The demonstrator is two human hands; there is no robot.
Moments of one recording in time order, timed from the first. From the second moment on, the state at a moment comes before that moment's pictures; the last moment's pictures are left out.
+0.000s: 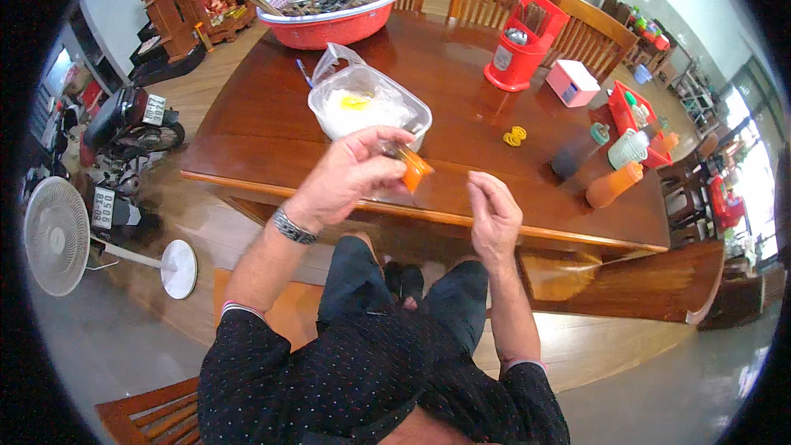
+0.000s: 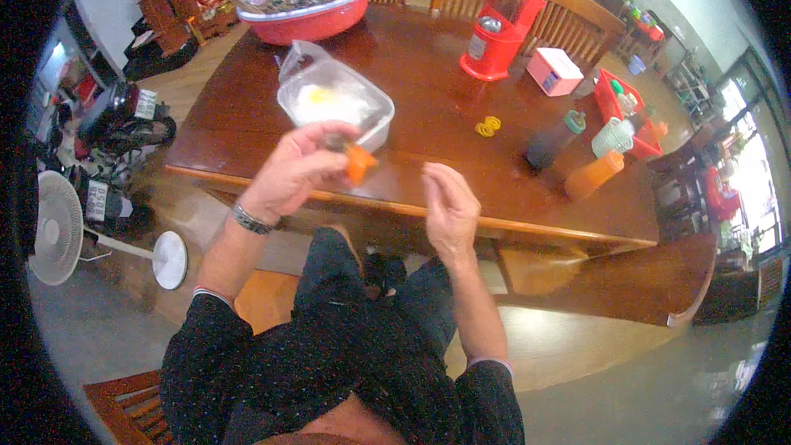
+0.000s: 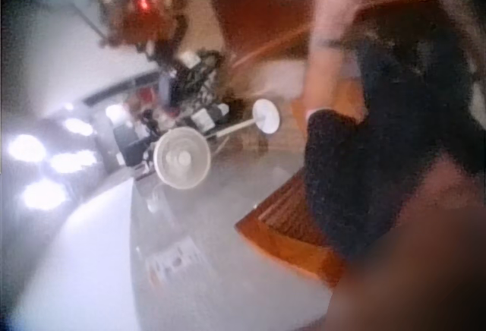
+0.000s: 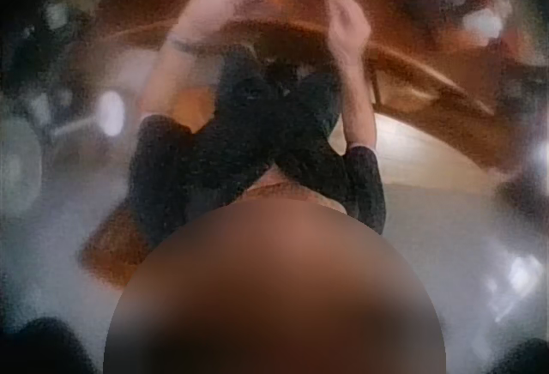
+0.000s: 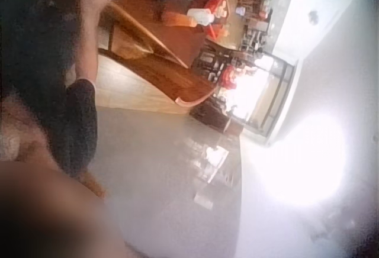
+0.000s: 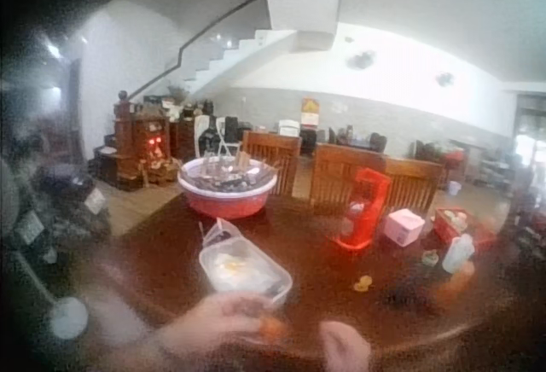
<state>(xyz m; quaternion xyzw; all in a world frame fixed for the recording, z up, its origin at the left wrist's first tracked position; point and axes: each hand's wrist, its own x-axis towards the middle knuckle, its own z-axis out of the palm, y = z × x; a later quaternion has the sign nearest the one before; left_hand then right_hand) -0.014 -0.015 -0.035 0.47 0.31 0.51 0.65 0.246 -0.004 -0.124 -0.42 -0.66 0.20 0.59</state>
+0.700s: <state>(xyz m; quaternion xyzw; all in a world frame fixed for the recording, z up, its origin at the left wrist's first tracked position) -0.026 0.116 -0.039 0.86 0.45 0.18 0.16 0.290 0.031 -0.216 -0.55 -0.64 -0.04 0.53</state>
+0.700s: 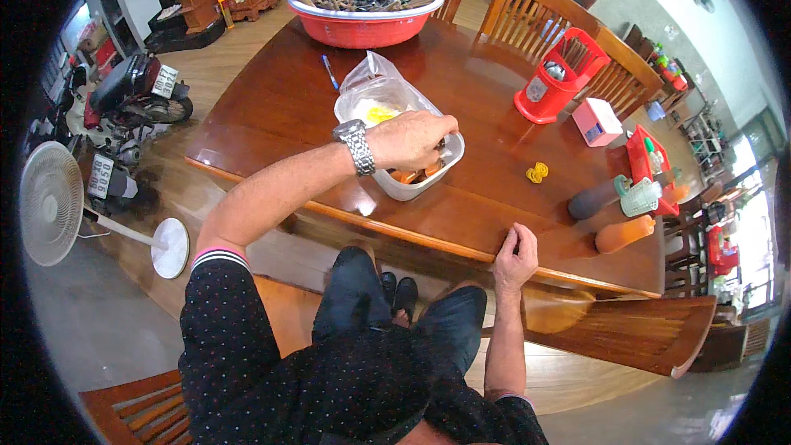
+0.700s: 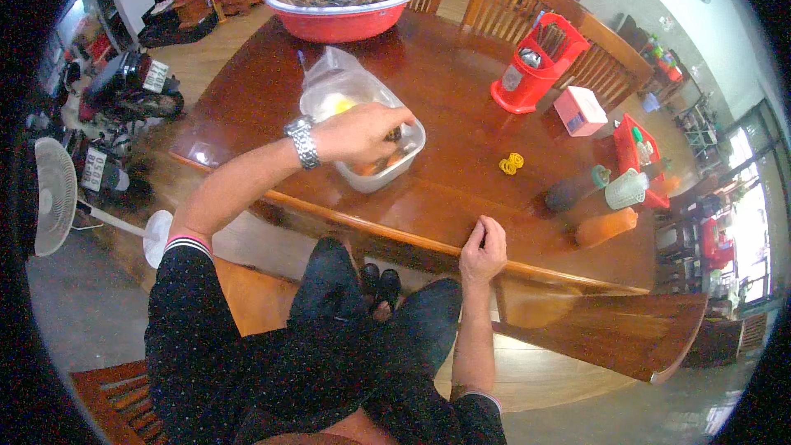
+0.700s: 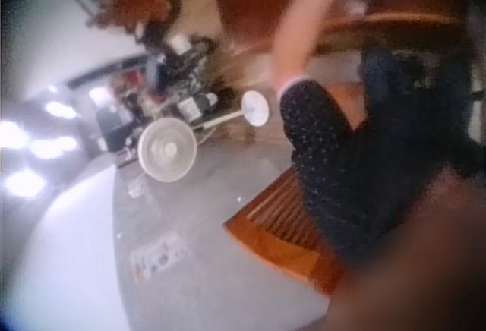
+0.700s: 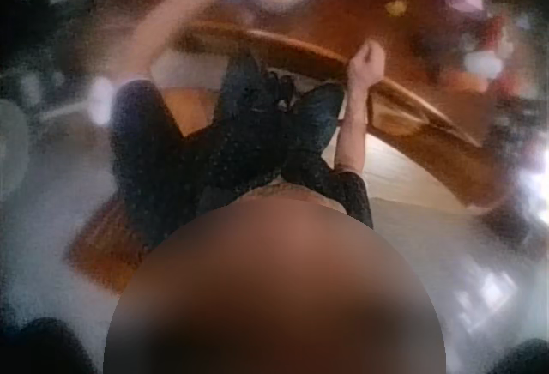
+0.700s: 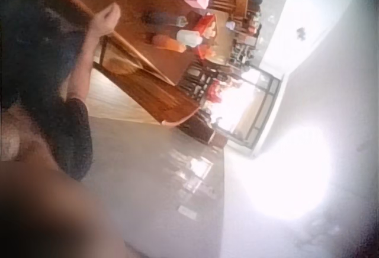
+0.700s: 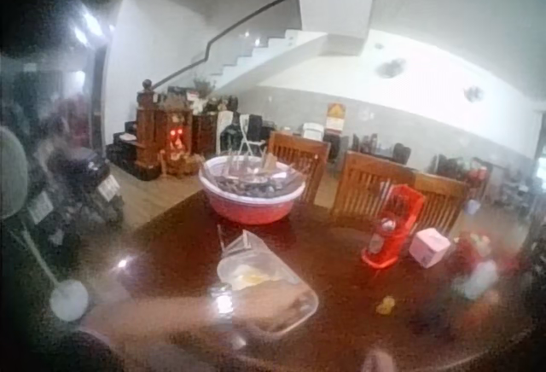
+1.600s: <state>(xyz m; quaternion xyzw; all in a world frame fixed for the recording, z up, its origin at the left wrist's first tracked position) -0.015 0.022 -0.093 0.80 0.46 0.37 -0.06 0.196 0.093 -0.038 -0.29 -0.81 0.25 0.45</state>
